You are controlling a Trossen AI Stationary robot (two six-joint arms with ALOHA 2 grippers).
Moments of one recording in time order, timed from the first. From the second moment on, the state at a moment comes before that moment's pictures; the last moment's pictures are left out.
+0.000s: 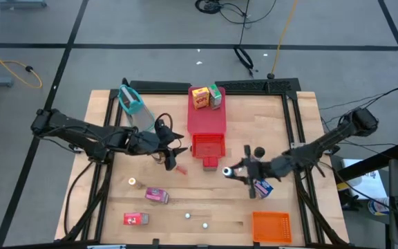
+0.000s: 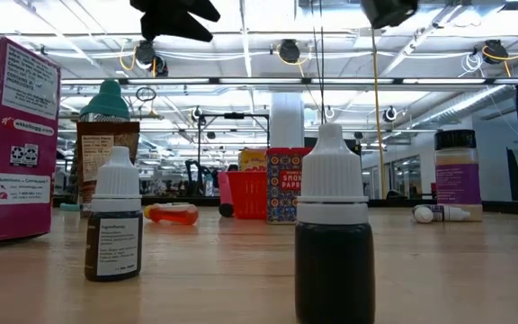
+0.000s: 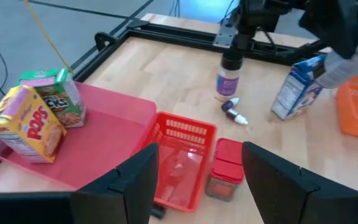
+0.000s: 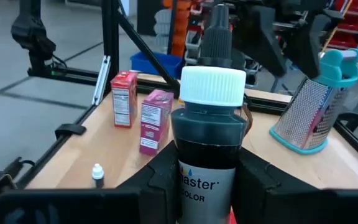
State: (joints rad) left arm -0.20 1.24 1.00 -0.28 -0.43 -0.28; right arm 0.50 1.17 0.62 0.40 0.41 -0.03
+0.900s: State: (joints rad) left arm -0.44 1.46 1.00 0.03 -0.53 -0.33; right arm 1.16 1.35 0.57 0.61 1.09 0.17
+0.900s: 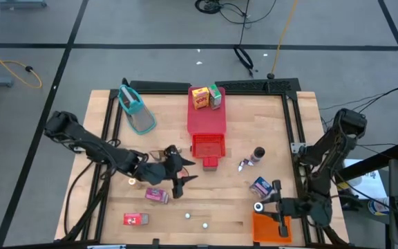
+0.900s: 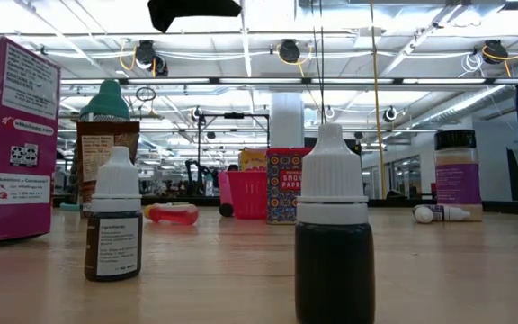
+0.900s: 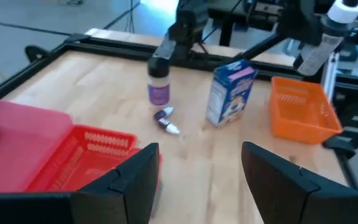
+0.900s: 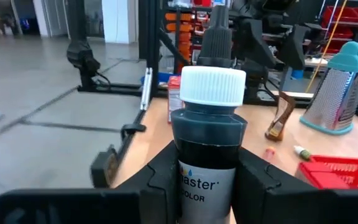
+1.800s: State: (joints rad) left arm -0.47 1.48 1.00 0.07 -0.53 -0.31; right arm 1.27 1.55 0.51 0.56 1.31 0.69
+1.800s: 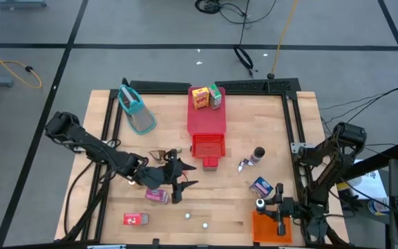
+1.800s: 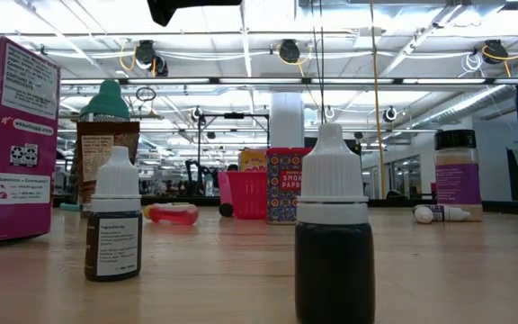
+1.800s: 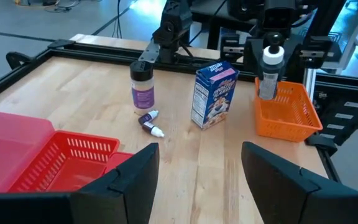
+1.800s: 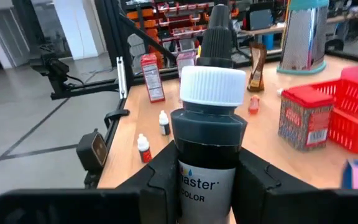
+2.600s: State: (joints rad) left arm -0.47 1.48 1.00 0.07 -0.53 -0.29; right arm 1.26 1.63 0.48 0.54 1.12 0.90
